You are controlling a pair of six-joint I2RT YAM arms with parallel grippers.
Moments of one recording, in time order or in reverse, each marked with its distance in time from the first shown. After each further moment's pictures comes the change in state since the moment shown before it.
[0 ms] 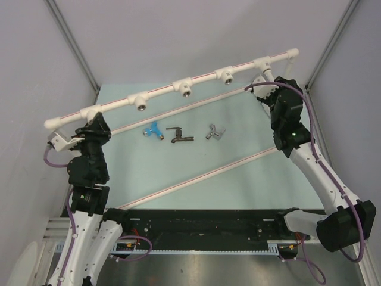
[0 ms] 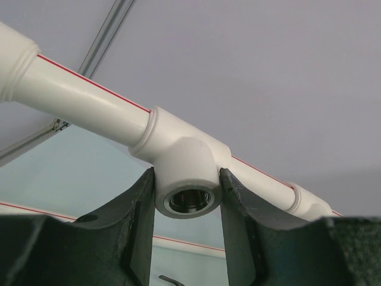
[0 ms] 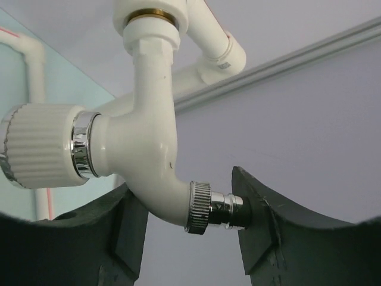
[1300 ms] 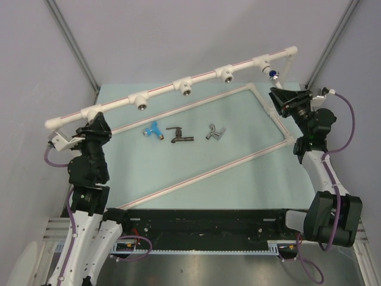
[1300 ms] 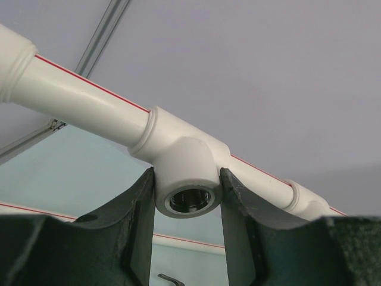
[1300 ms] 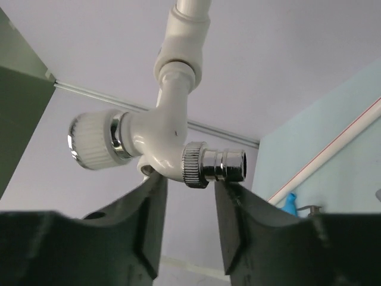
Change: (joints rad) left arm -0.003 0.000 -0.002 0.002 0.005 0.001; right arm -0.500 0.025 -0.329 0.635 -1.092 2.522
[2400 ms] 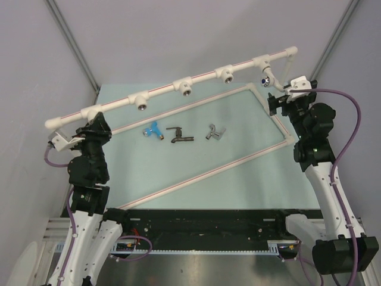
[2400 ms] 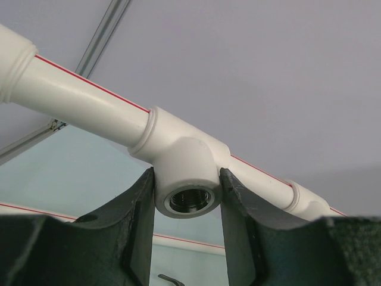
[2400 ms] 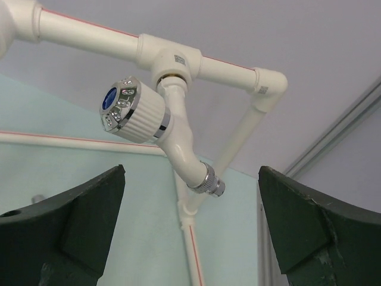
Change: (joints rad) left arm -0.001 0.000 0.000 0.000 -0.001 0.000; right arm 0.222 -0.267 0.208 -0.579 0.415 -1.758
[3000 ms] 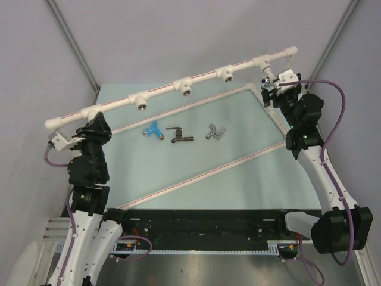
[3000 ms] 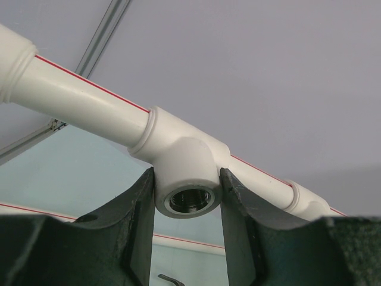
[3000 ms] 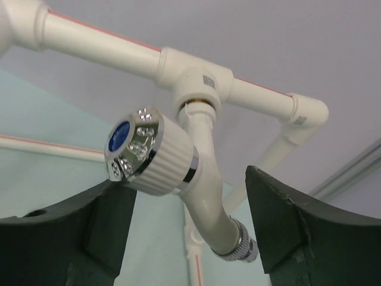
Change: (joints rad) left arm 0.000 0.001 0.000 0.000 0.000 0.000; right arm 0.031 0.192 0.018 0.167 -0.057 -0.093
